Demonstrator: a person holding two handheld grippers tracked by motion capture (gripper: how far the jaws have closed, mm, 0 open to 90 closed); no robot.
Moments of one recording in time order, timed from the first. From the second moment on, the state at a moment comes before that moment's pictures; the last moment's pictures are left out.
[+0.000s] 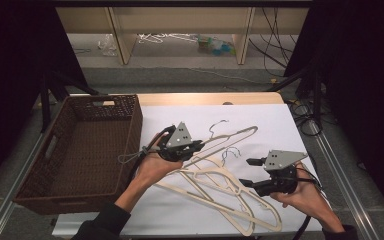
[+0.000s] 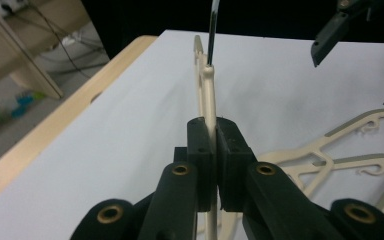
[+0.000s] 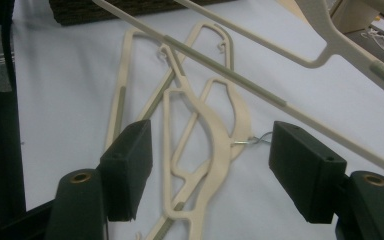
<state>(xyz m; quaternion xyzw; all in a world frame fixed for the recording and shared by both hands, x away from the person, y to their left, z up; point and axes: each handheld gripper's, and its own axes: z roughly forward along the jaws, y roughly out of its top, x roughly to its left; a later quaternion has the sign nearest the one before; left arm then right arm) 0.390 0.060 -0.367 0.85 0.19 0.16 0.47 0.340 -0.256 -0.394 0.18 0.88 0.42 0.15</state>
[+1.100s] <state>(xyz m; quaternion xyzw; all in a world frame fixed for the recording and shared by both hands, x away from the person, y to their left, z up) 0.369 0.224 -0.253 0.78 0.32 0.19 0.50 0.330 -0.248 -0.416 0.17 0.89 0.41 0.13</state>
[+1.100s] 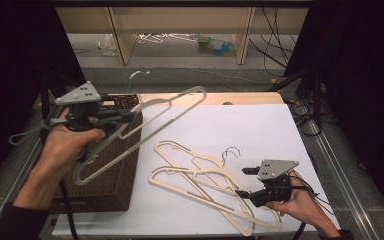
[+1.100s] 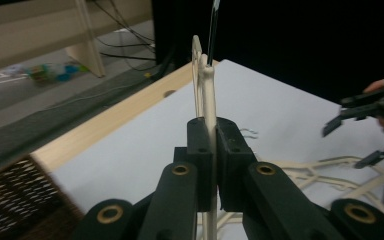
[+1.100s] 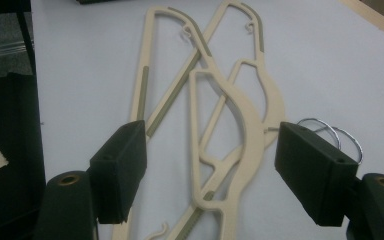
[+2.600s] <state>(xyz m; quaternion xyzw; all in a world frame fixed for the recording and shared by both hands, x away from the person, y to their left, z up) 0.384 0.373 -0.353 0.76 0.40 0.24 0.45 0.329 -0.252 -0.426 0.17 0.89 0.40 0.12</state>
